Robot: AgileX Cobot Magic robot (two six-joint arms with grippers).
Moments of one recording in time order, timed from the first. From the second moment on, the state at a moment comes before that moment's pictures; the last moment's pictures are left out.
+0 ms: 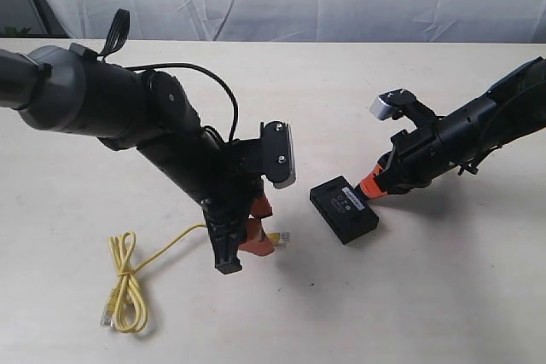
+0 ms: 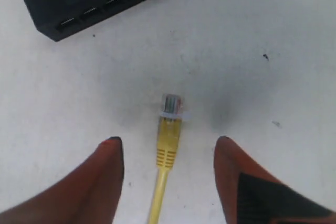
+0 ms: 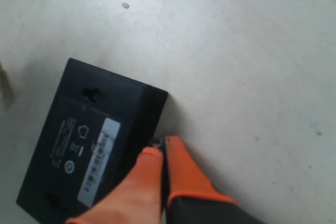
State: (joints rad) left arm -0.63 1.93 -1.06 -0.76 0.59 1.50; right arm 0.06 2.11 -1.06 1.05 0.86 -1.51
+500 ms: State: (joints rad) left arm -0.66 1.98 -1.06 -0.76 0.54 1.50; right arm 0.06 2.11 -1.06 1.05 0.85 -1.51
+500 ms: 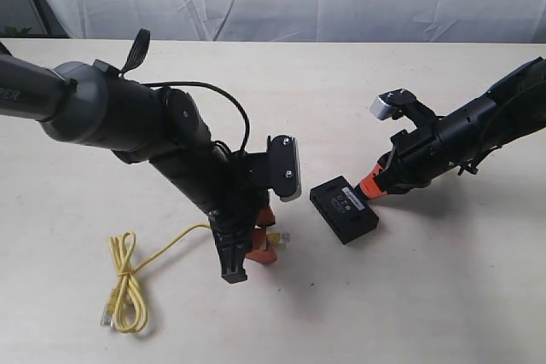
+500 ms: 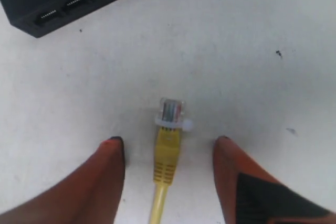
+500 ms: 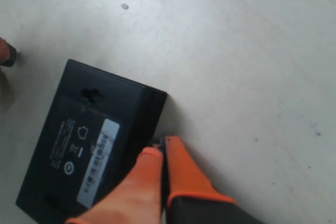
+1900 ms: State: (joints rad) left arm -0.78 2.10 -1.42 -0.08 0.80 0.51; right arm 0.06 2.11 -1.06 1.05 0.85 -1.51
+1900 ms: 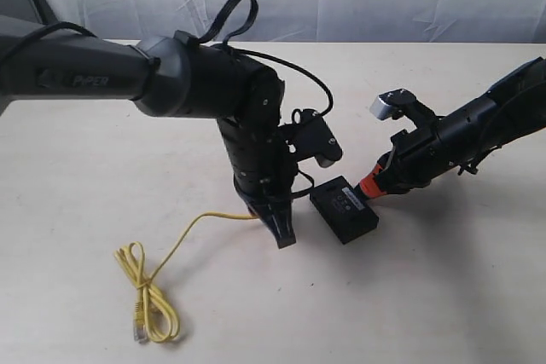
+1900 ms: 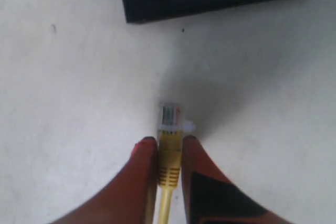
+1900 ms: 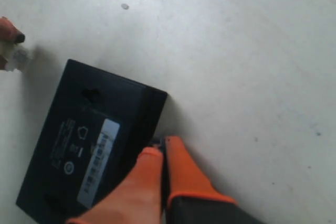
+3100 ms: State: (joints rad) left arm -0.80 2.15 -1.46 -0.10 0.69 0.48; right arm 0.06 2.11 -1.06 1.05 0.85 -1.51
